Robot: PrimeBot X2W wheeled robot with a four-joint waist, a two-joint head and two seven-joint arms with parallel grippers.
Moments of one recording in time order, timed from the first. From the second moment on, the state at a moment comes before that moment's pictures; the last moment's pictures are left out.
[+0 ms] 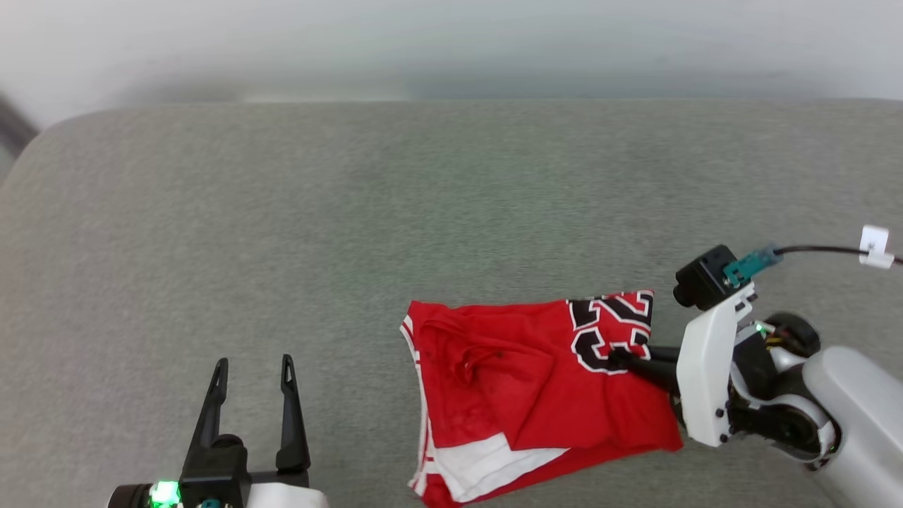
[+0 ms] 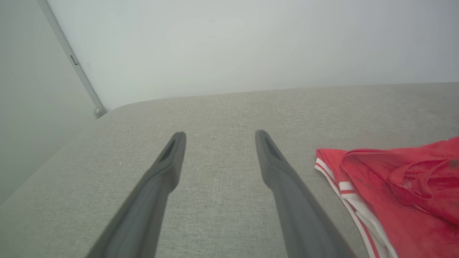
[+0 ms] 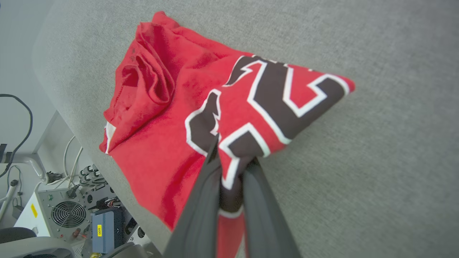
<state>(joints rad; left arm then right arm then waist) 0.12 0.07 -0.09 -0.07 -0.01 0.17 -0.26 -0.50 -0.54 0.68 0.19 0.96 0.13 0.60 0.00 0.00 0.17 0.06</state>
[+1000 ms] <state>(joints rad) 0.01 0.13 -0.03 -0.17 0.01 0.16 -0.26 -0.91 -0.95 0.73 0.34 0.66 0.13 0.46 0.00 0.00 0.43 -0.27</state>
